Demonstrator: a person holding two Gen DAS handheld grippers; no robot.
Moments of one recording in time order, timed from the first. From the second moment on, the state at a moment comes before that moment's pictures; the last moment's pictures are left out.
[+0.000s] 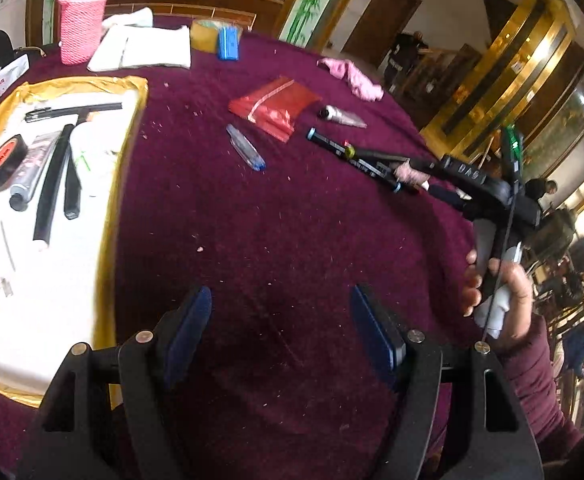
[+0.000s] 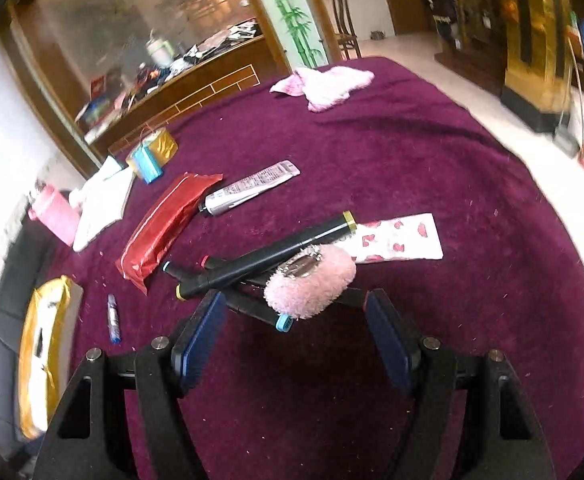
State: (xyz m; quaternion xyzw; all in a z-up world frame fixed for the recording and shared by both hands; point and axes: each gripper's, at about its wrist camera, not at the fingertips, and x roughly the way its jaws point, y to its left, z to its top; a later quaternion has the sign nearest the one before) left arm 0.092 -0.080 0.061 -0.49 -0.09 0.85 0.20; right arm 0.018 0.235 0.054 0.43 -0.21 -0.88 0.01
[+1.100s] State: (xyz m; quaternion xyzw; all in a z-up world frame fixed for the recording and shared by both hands) left arm 0.096 -0.091 0.058 -0.48 -0.13 0.85 0.18; right arm -0.009 0.169 0.066 0.49 -0.15 -0.82 0.23
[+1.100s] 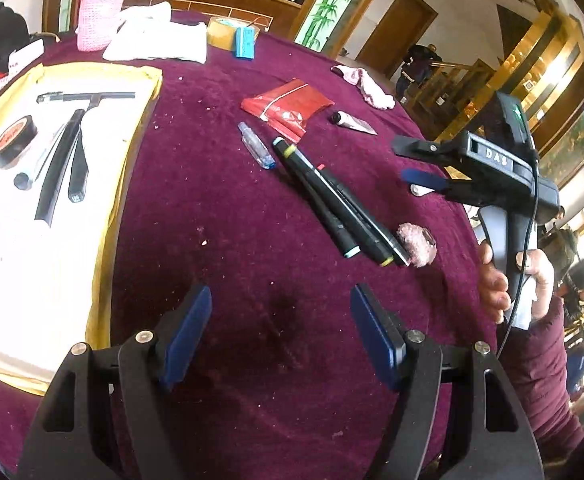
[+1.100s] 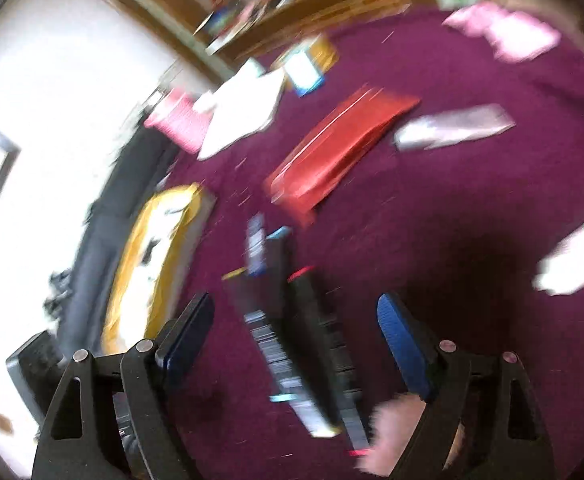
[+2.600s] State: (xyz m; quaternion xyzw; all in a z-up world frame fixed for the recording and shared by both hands) left arm 0.038 -0.020 0.045 -0.49 -0.03 0.86 0.17; right arm 0.012 0.143 0.030 0.47 -0.03 -0.87 0.14
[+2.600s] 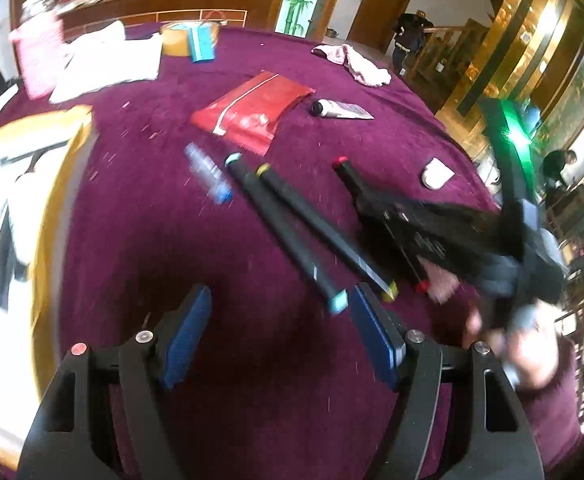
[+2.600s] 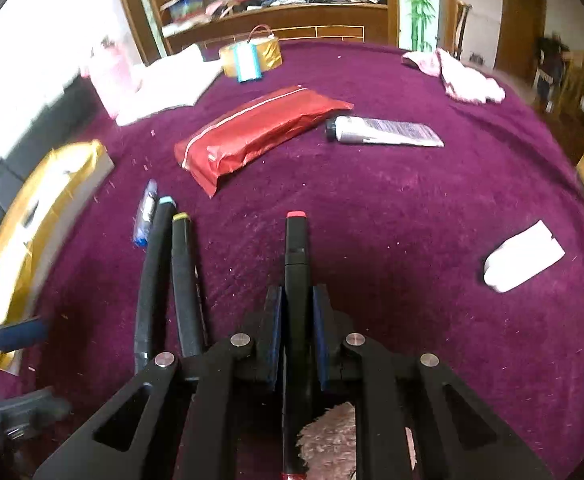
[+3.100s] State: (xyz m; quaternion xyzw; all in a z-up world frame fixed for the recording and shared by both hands) left arm 0.015 -0.023 0.024 -0.51 0.05 0.85 0.12; right arm 0.010 0.150 0.026 0.47 -0.06 -0.87 0.15
